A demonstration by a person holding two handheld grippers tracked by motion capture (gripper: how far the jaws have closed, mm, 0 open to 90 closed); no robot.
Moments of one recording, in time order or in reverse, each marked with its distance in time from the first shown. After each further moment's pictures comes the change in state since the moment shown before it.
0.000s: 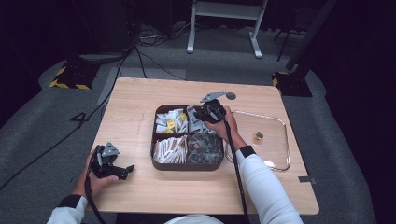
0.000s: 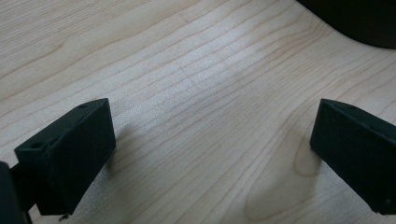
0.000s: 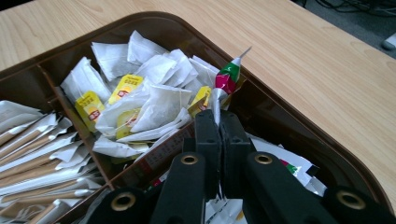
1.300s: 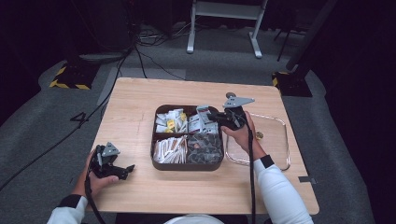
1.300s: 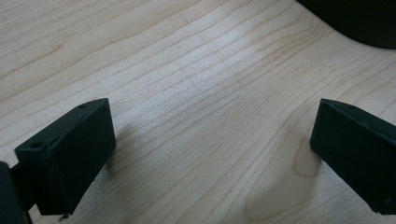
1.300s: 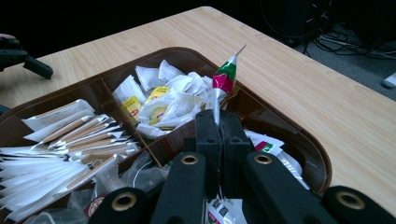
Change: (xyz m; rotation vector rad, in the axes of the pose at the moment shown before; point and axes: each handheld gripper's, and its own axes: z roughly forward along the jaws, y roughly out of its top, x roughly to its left) left arm 0.000 0.000 0.000 0.000 -0.002 -0.001; right arm -0.004 -0.029 -0.071 -0.185 0.054 -0.006
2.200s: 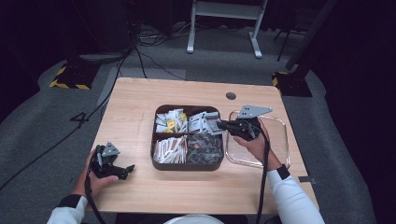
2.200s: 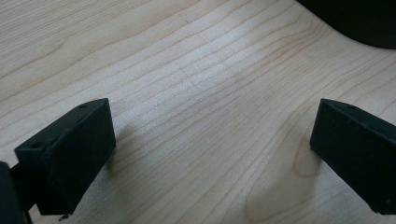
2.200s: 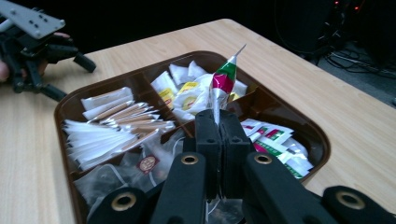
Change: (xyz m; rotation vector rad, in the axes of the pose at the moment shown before) left arm 0.000 0.000 0.000 0.000 -0.001 -0.001; right arm 0.018 -0.013 -0.053 -0.049 0.054 -0.047
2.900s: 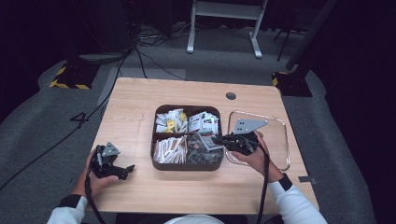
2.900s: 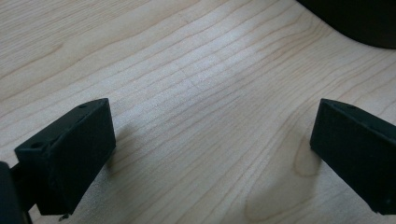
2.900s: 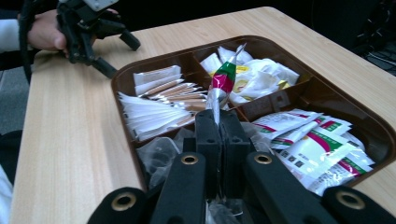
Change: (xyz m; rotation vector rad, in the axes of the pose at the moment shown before) left arm 0.000 0.000 0.000 0.000 0.001 0.000; right arm 0.038 -0.012 -0.004 0.041 0.100 -0.066
